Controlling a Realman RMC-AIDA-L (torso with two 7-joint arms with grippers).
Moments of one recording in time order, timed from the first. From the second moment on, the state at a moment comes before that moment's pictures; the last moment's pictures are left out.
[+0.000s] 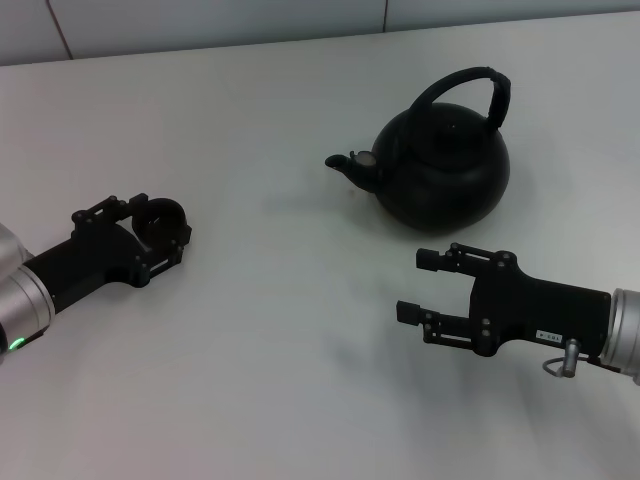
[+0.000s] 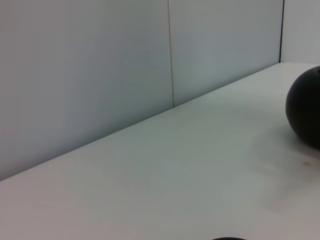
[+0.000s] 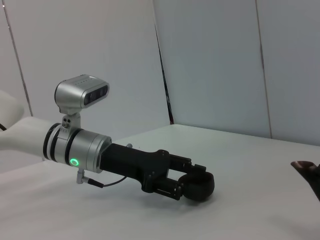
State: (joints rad) left arm -0.57 -2.07 0.39 0.14 1.92 1.07 -0.62; right arm 0.39 2.08 -0.47 -0.29 -2.03 -1.56 0.81
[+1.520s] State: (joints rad) left arm -0.69 -2.08 0.55 0.08 1.92 1.17 -0.66; right arm 0.38 2.08 -0.47 -0.29 -2.03 -1.56 0.81
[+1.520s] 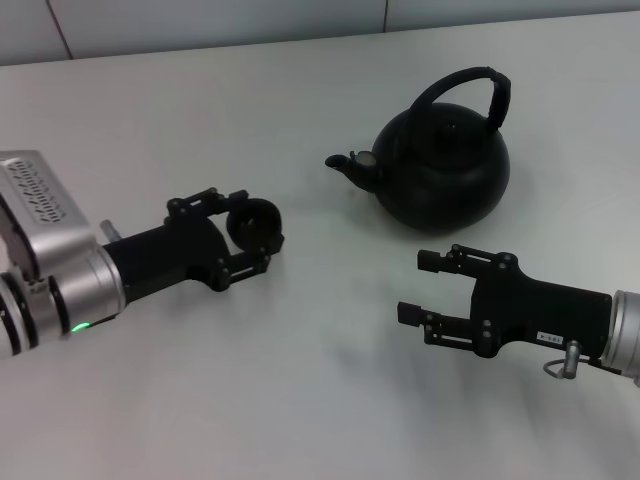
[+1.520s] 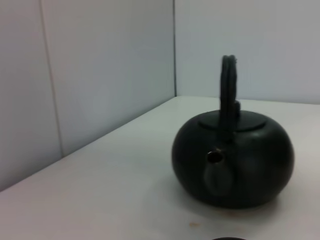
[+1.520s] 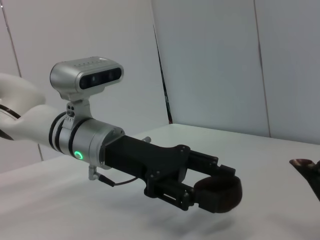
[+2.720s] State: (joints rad) left arm -0.72 -2.08 0.52 -0.02 1.92 1.08 -0.55; right arm 0.38 2.08 -0.47 -0.29 -2.03 -1.56 0.81
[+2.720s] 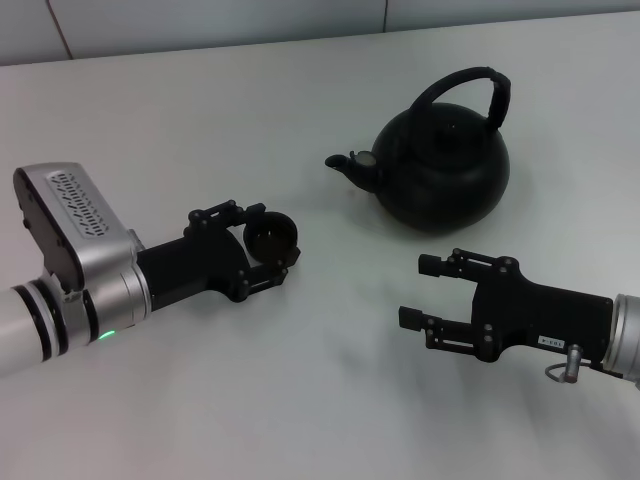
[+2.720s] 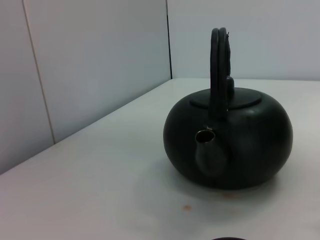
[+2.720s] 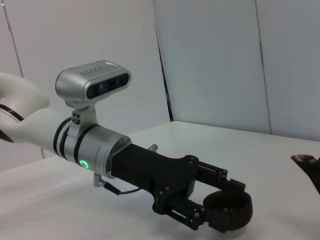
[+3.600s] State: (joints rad) left arm -0.73 -2.08 0.53 -0.03 1.92 1.07 -0.54; right arm 0.37 2.08 -0.47 -0.29 -2.04 -1.57 0.81
